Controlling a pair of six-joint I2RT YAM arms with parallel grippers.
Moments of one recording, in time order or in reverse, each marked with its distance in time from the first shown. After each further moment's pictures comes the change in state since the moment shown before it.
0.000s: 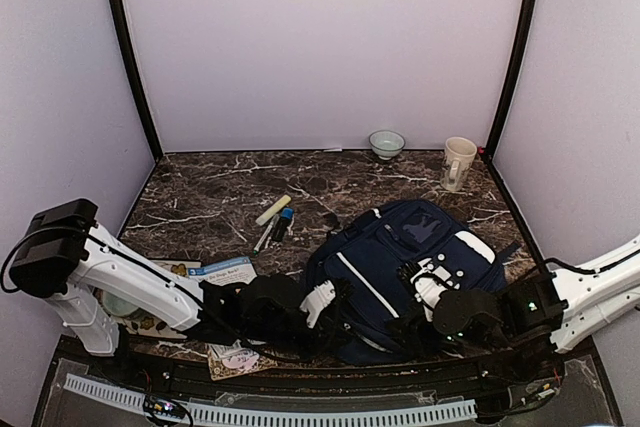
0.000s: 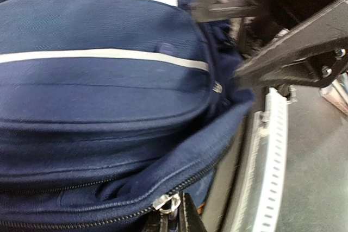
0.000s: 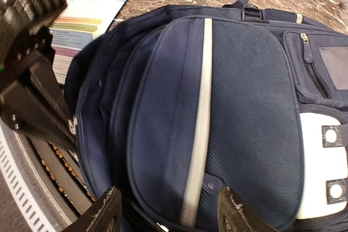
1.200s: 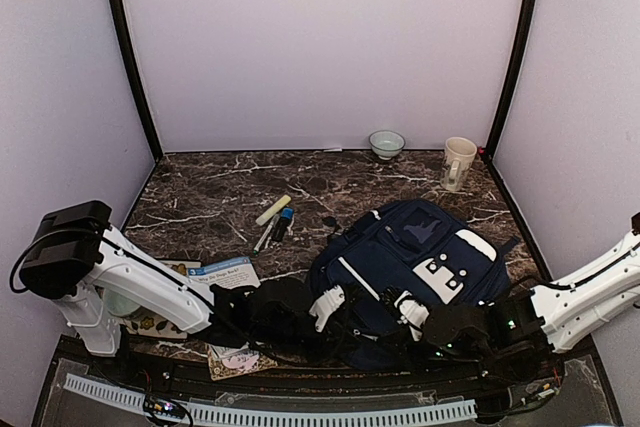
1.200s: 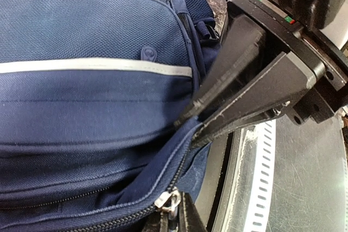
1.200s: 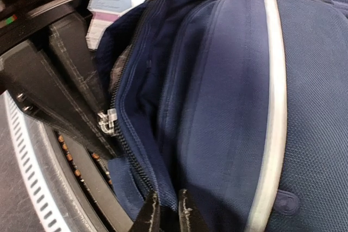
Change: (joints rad) left arm -0.016 0.076 0.045 0.051 0.058 -0.019; right arm -0.008 0.114 -0.136 0.315 -0.197 -0.043
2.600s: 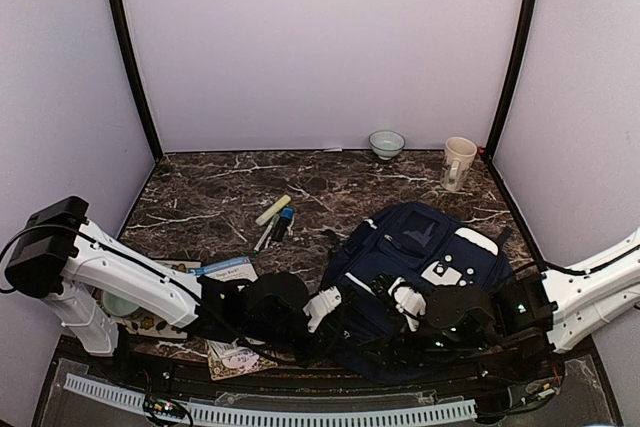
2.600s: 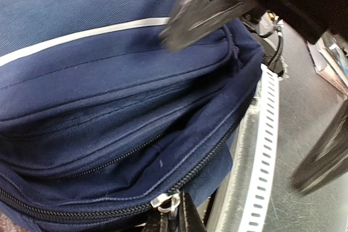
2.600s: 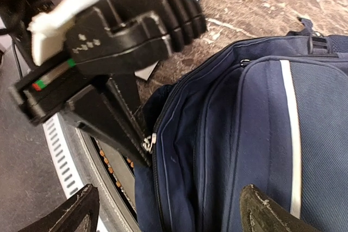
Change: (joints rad) left arm 0.008 -0.095 0.019 -0.223 0.005 0.053; right arm -0.008 -0.058 0.146 -0.130 -0.059 -0.050
